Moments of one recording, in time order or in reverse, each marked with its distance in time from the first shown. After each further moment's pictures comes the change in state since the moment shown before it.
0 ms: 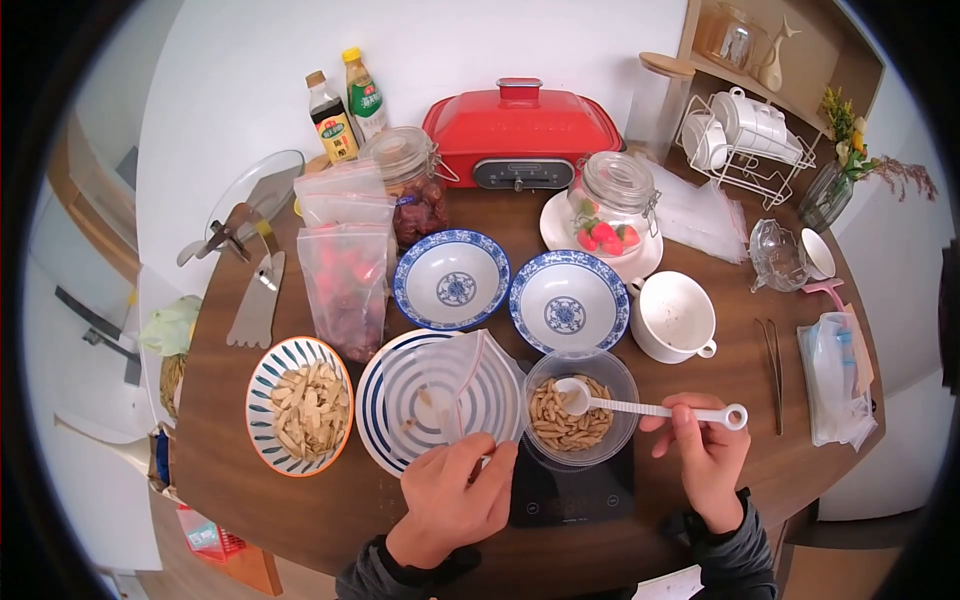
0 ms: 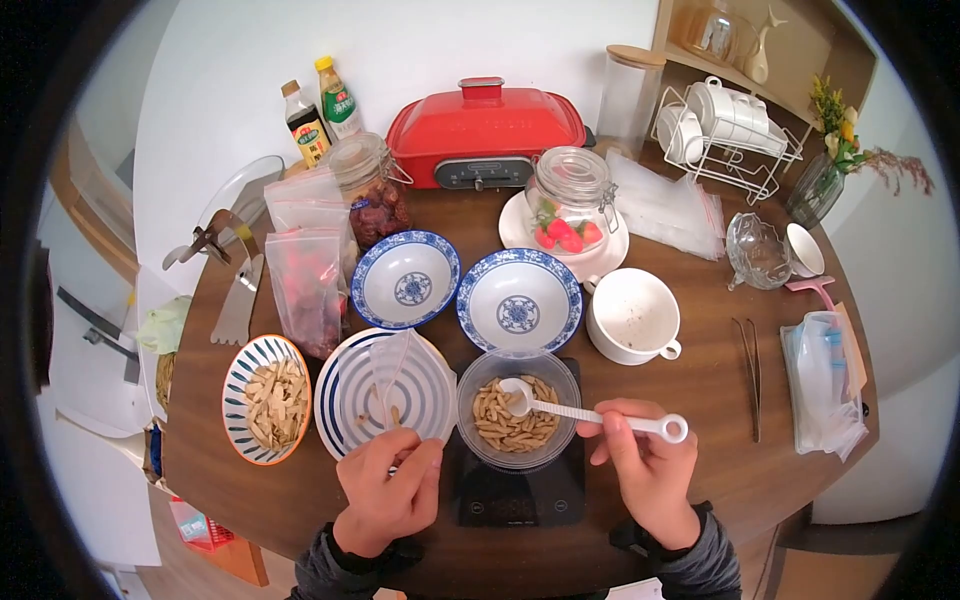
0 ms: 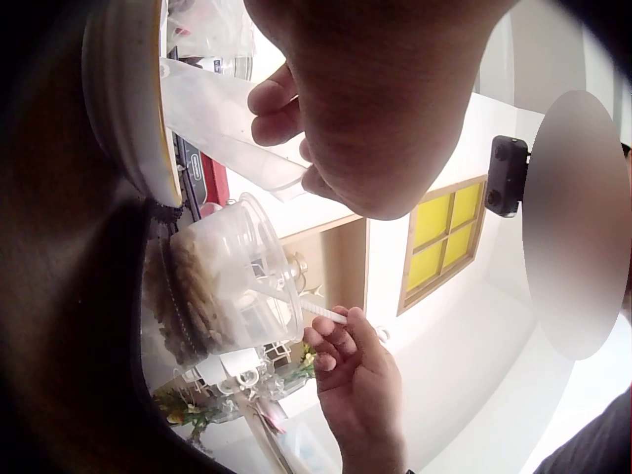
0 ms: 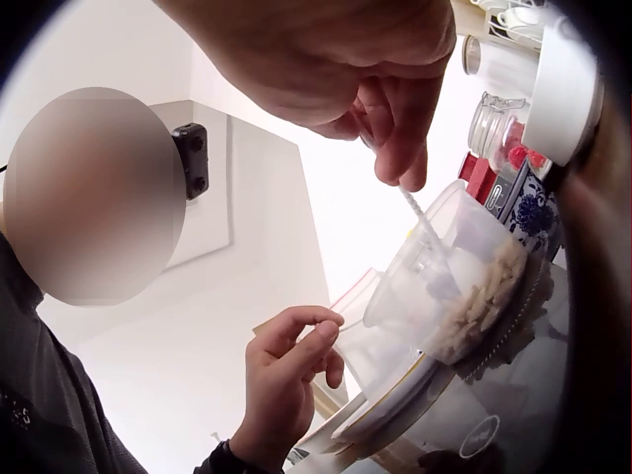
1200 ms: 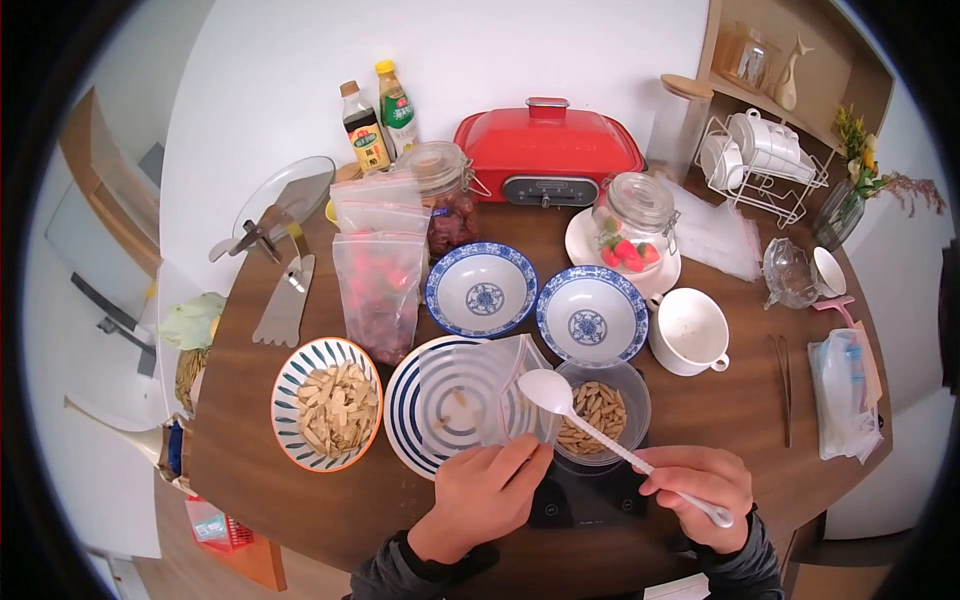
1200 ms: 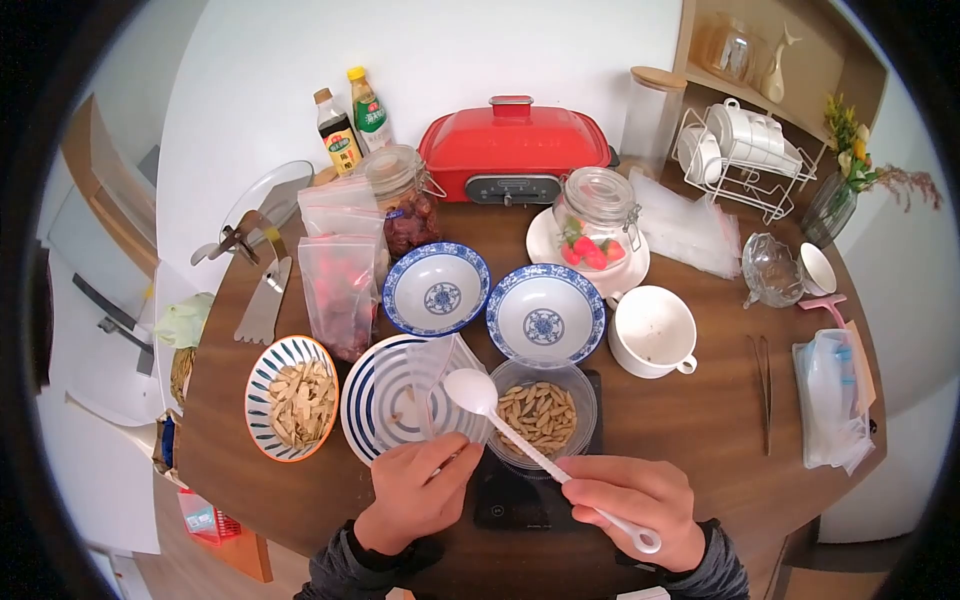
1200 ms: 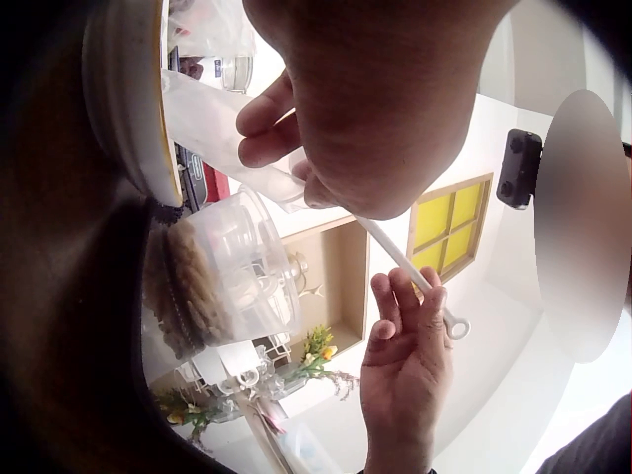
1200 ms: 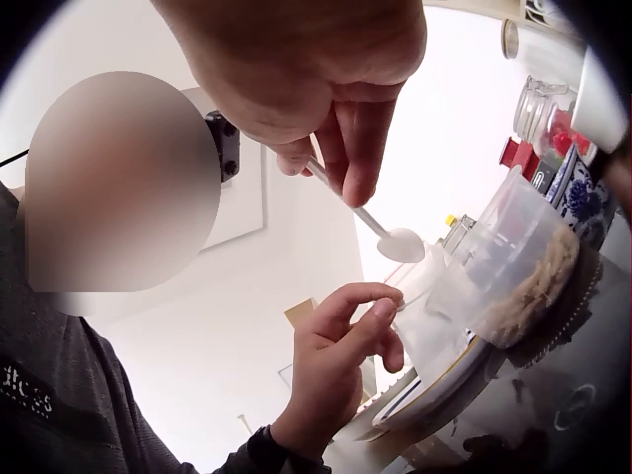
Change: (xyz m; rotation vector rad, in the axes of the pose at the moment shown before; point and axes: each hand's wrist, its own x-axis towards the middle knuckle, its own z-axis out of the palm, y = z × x) left_hand -0.001 -0.004 0.005 0.037 -0.017 0.083; right_hand -0.002 -0.031 -0.003 -0.133 -0.330 -0.501
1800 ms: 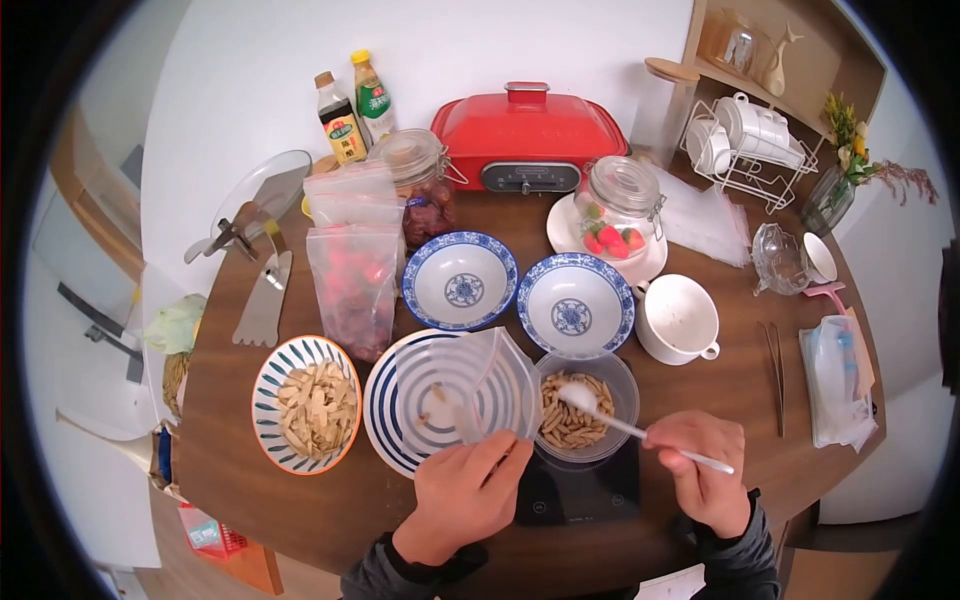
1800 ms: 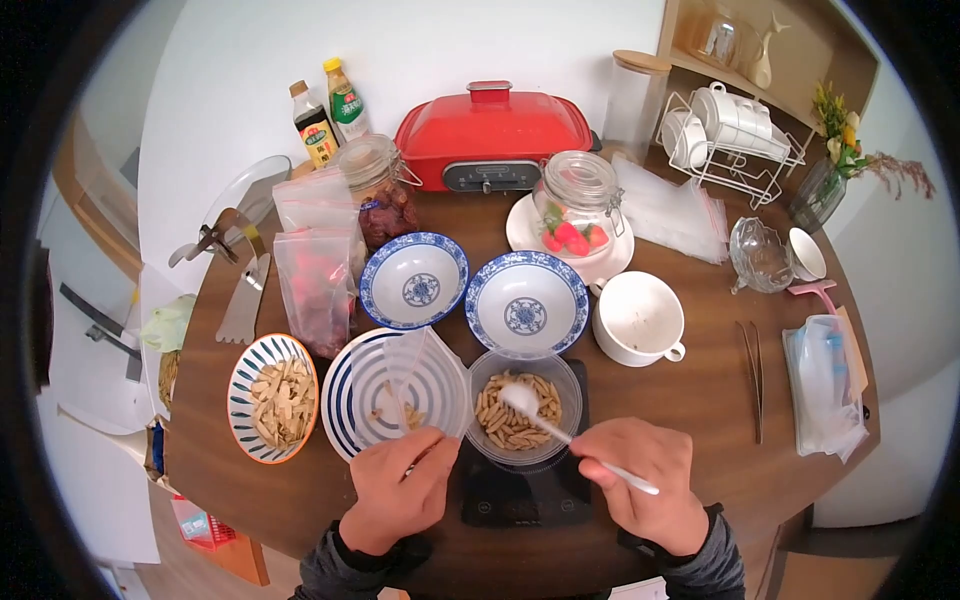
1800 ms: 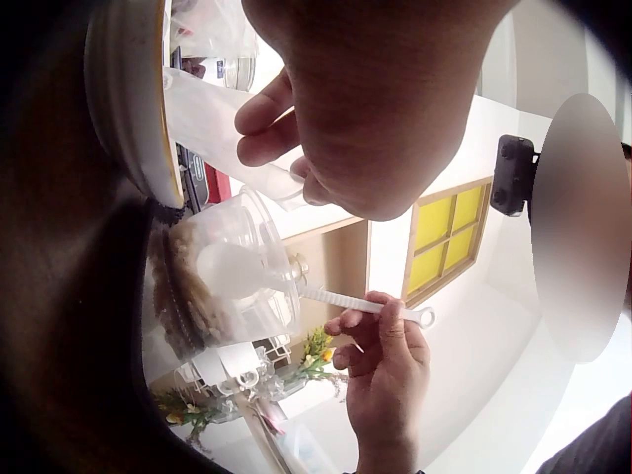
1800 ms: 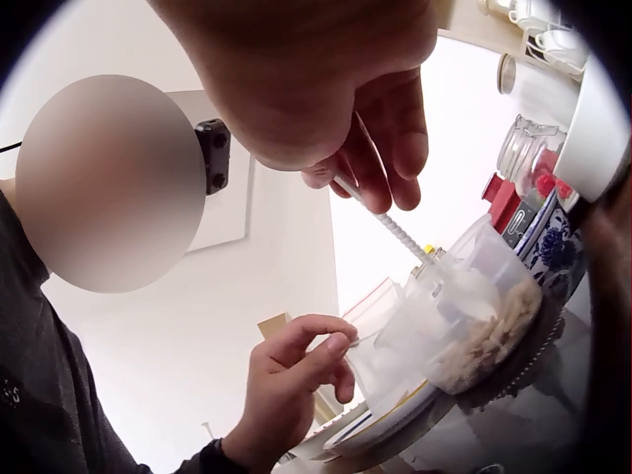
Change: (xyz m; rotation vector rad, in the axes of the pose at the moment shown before) left_hand -0.001 -0.002 0.002 -0.004 0.038 -0.006; right_hand 0.008 0.017 -0.004 -0.276 0.004 0.004
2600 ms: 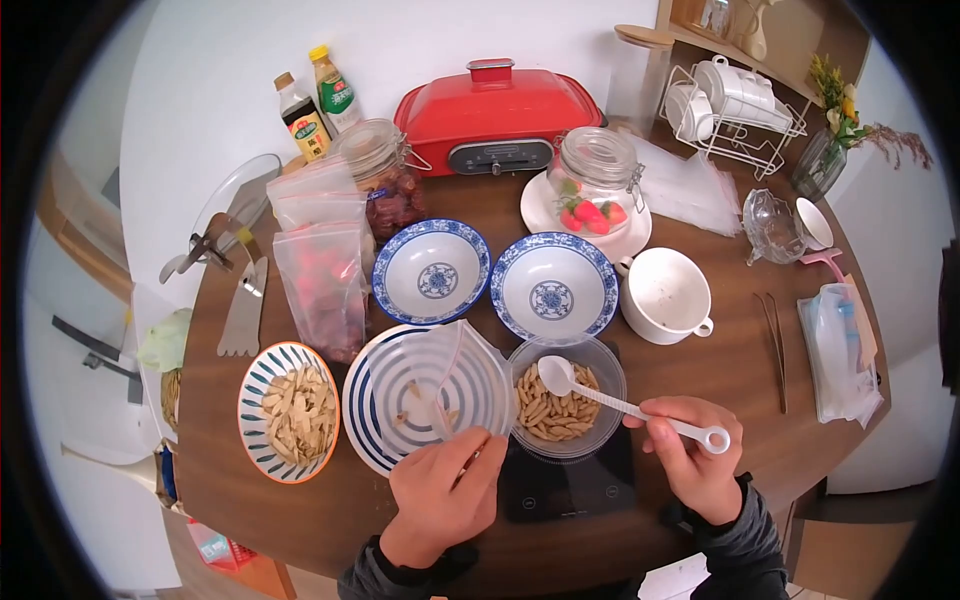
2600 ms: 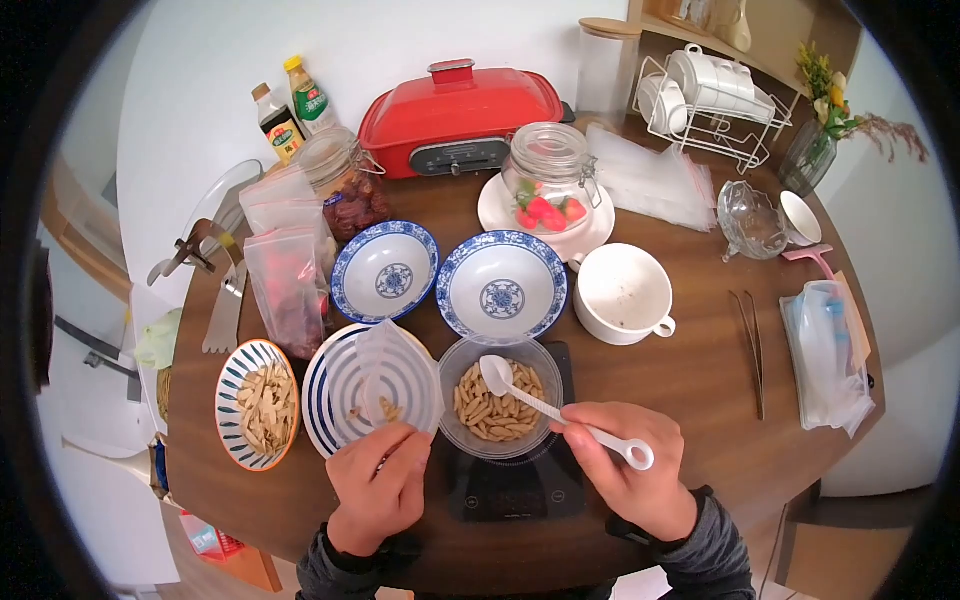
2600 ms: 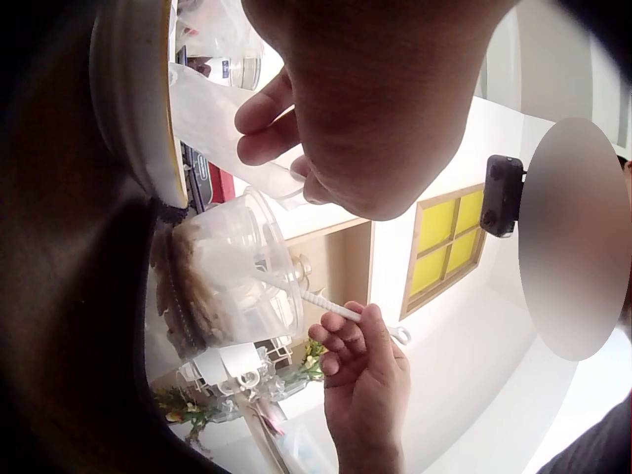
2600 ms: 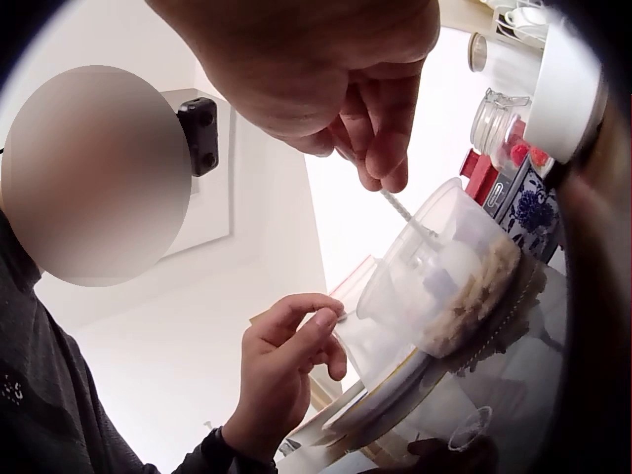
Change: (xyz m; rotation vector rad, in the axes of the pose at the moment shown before) left_hand 0.001 0.002 -0.004 -0.041 -0.069 -0.065; right_hand -0.018 0.010 0.013 0.144 0.135 0.237
